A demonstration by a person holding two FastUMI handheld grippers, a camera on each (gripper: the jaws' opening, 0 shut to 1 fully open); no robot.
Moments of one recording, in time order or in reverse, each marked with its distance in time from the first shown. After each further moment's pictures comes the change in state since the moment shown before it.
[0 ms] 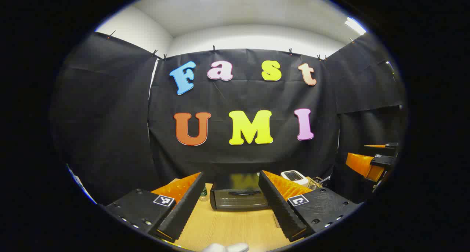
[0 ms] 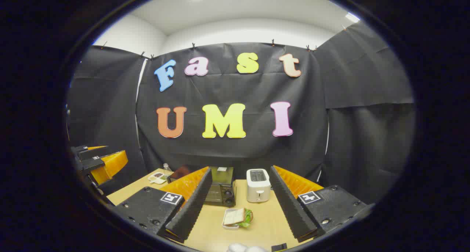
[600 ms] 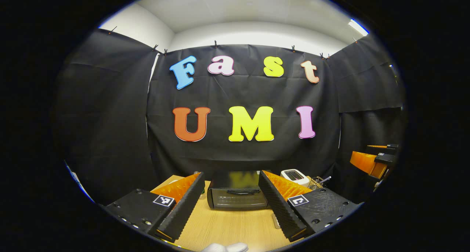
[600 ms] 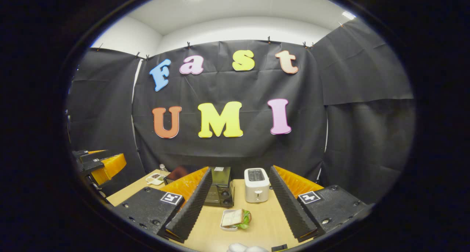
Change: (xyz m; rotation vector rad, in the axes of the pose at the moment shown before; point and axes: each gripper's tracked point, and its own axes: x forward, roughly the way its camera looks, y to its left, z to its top) left arm 0.026 -0.006 -0.020 -0.010 0.038 -0.006; right arm 0.021 -0.014 -0.003 0.002 0.010 -0.018
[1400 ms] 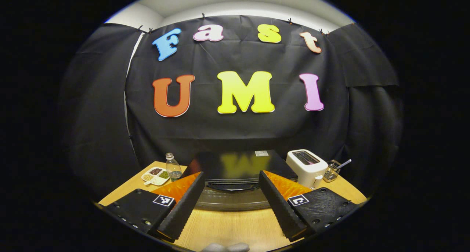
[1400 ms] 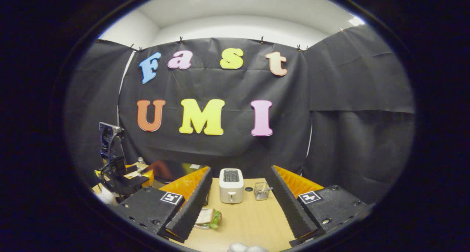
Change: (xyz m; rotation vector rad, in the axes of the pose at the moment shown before) left arm 0.172 -0.040 -0.141 0.029 0.179 -0.020; right arm -0.005 -0.086 0.014 -0.088 0.020 -0.140
